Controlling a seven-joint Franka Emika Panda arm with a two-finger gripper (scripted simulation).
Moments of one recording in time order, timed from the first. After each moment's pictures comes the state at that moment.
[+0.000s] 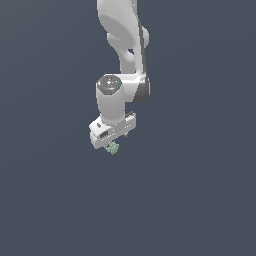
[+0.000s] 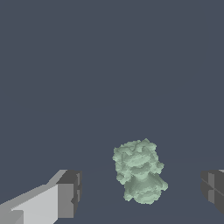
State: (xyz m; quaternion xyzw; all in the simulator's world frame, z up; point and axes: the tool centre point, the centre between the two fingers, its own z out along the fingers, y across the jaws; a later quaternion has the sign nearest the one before) arm -0.017 -0.054 0.117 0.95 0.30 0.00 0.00
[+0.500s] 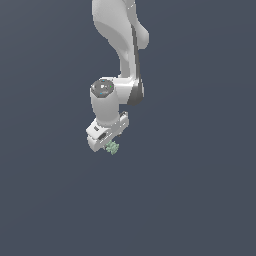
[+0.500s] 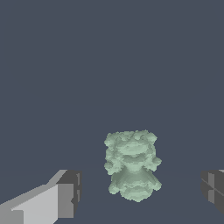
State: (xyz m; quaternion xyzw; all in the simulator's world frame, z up) arm -0.027 -0.075 0.098 0.92 0.39 0.00 0.00
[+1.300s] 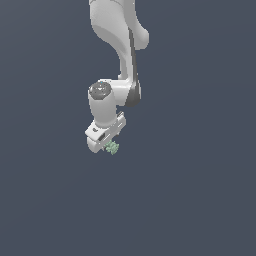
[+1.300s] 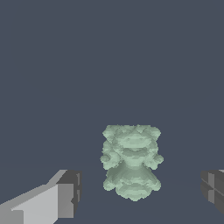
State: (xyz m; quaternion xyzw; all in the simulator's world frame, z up) arm -0.031 -0.084 0.087 0.90 0.43 0.00 0.00
